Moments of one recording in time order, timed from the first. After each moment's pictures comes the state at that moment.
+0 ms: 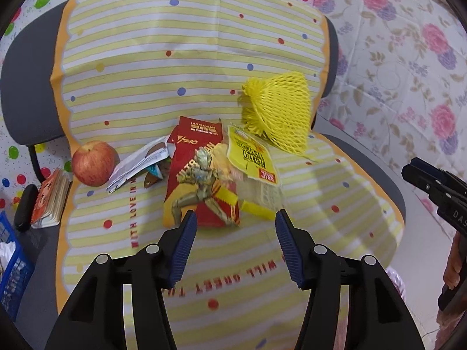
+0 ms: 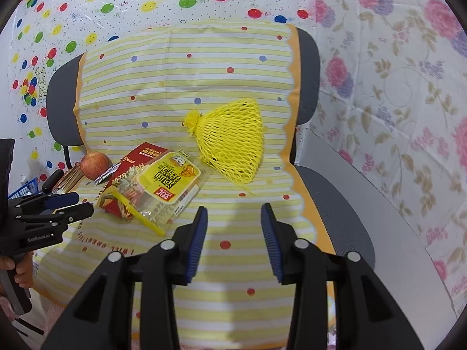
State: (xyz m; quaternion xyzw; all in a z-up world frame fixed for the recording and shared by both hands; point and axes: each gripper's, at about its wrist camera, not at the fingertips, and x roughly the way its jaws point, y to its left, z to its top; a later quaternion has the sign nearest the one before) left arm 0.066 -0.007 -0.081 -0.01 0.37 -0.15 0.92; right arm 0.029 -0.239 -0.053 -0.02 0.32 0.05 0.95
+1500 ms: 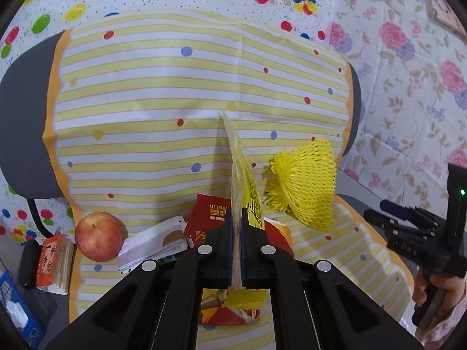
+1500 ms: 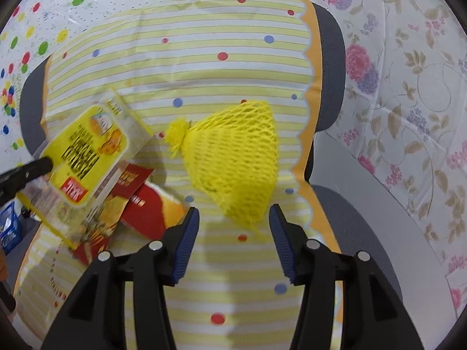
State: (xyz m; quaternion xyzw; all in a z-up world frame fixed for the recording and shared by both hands) left arm 0.141 0.005 -0.034 -0.03 0.29 -0.13 0.95; right arm 0.151 -0.241 -0.070 -0.01 0.33 0.04 0.94
